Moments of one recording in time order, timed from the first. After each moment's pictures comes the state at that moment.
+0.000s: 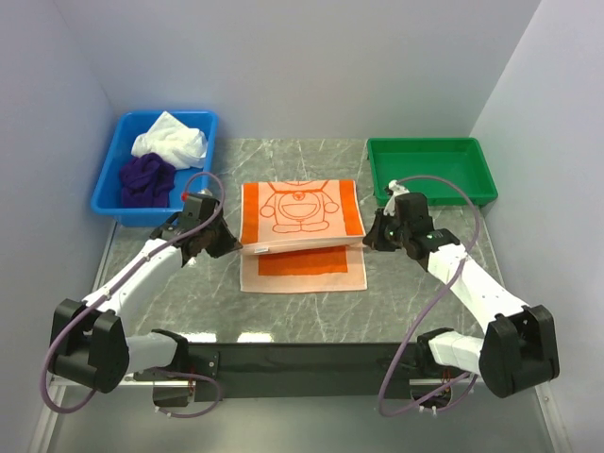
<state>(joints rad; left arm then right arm) -0.31 1.23 0.83 -0.48 0.06 -0.83 0.28 1.18 0.77 -0.36 -0.19 0.36</state>
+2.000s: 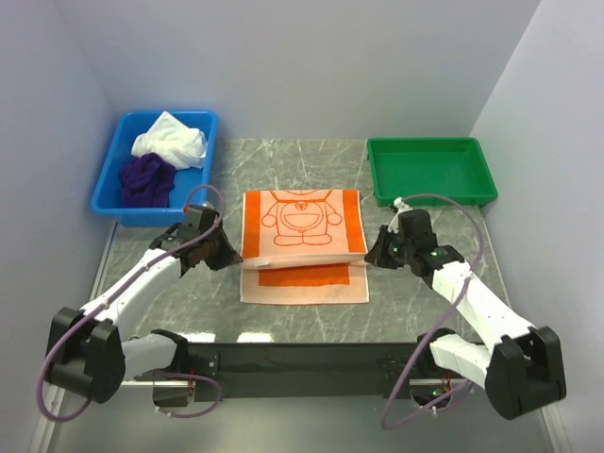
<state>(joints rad) -0.33 1.19 0.71 -0.49 0.11 -0.84 0.28 1.09 0.62 -0.39 -0.22 0.44</state>
